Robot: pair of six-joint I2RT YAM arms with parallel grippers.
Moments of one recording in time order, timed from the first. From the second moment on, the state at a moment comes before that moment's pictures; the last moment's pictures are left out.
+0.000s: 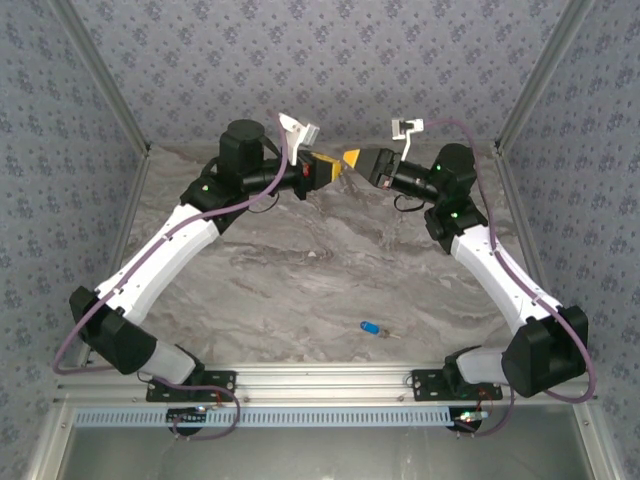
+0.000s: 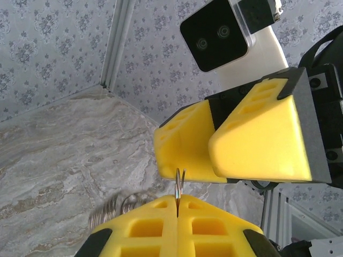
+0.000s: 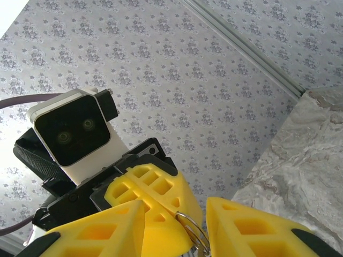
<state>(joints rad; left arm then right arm) -0.63 1.47 1.55 -0.30 0.57 -0.28 0.35 1.32 1.13 0.38 -0.84 1.03</state>
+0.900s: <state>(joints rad) -0.62 1.50 1.58 -0.27 0.59 -0.30 0.31 1.34 1.09 0.49 -0.88 1.12</state>
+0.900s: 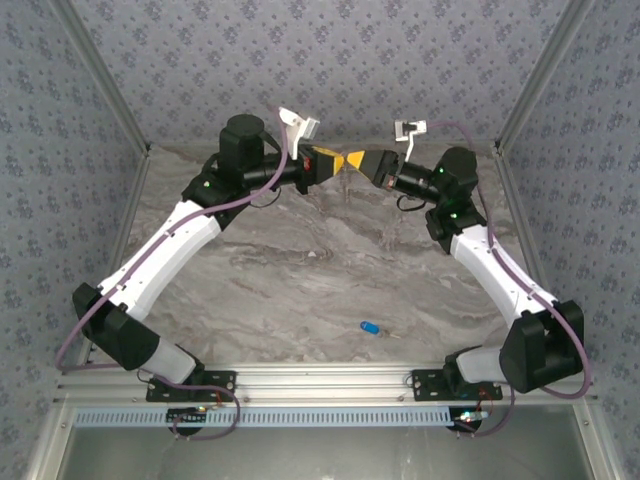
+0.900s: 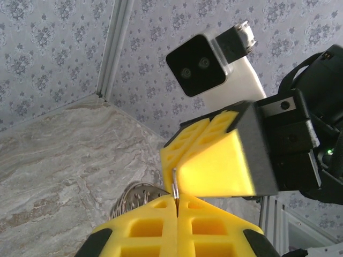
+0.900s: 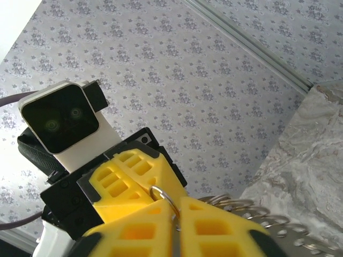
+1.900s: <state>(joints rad) -0.62 1.50 1.59 -0.27 0.59 -0.31 0.31 1.37 1.10 0.56 -0.89 1.19</state>
